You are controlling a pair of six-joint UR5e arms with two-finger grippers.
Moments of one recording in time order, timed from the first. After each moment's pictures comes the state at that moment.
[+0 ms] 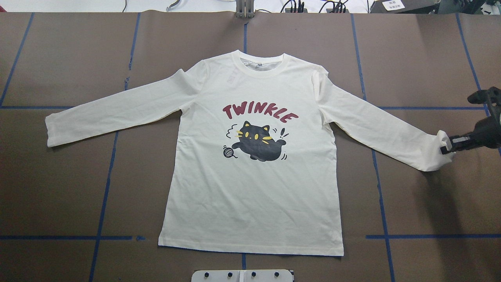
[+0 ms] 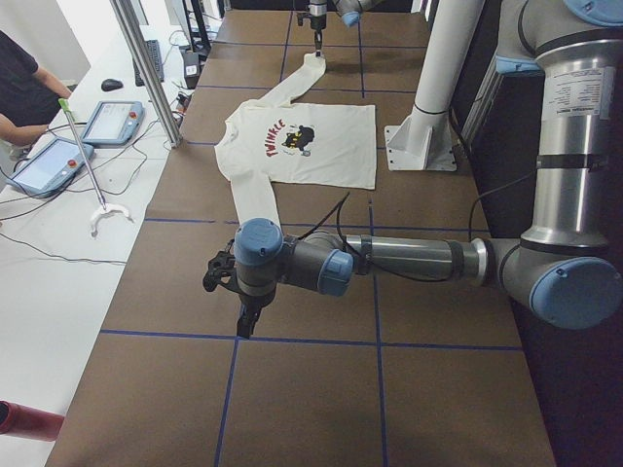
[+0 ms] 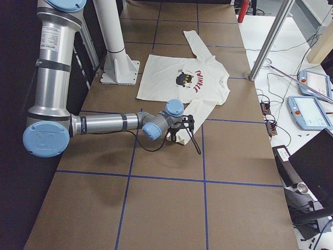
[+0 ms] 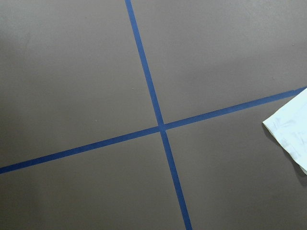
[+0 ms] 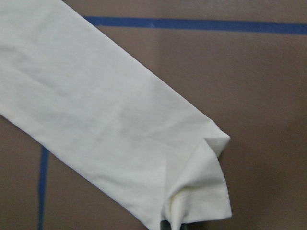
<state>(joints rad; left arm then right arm) -1.57 -1.55 -1.63 -1.77 -2.35 0.10 1.04 -1.68 1.74 -0.97 2.36 0.72</state>
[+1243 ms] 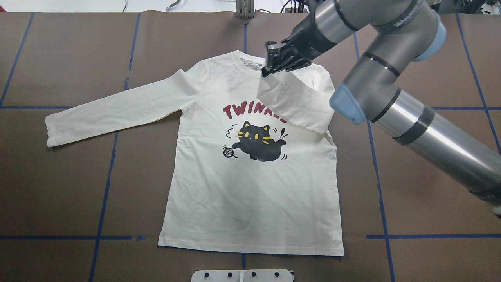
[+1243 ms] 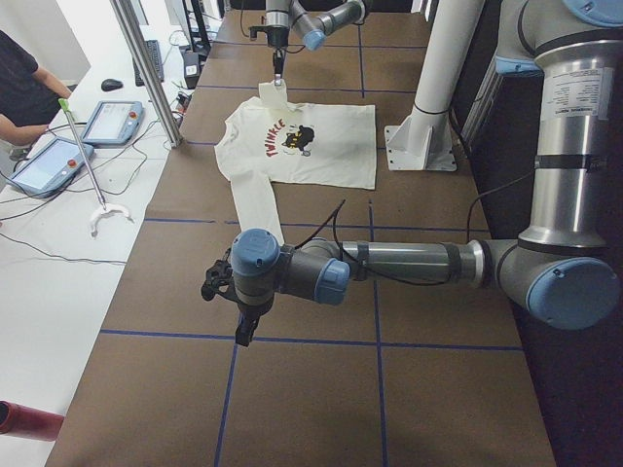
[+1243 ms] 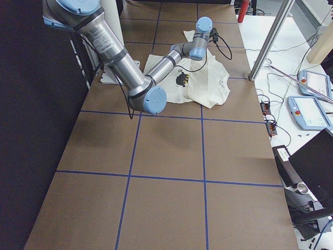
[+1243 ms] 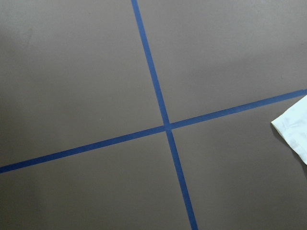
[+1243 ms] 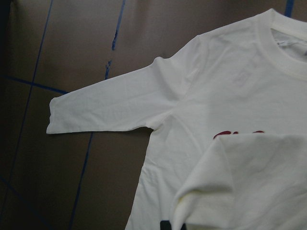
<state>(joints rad) -1.57 -1.56 -1.56 -1.81 -2.35 0.10 0.78 -0.80 1.53 -0.96 2.32 1.16</state>
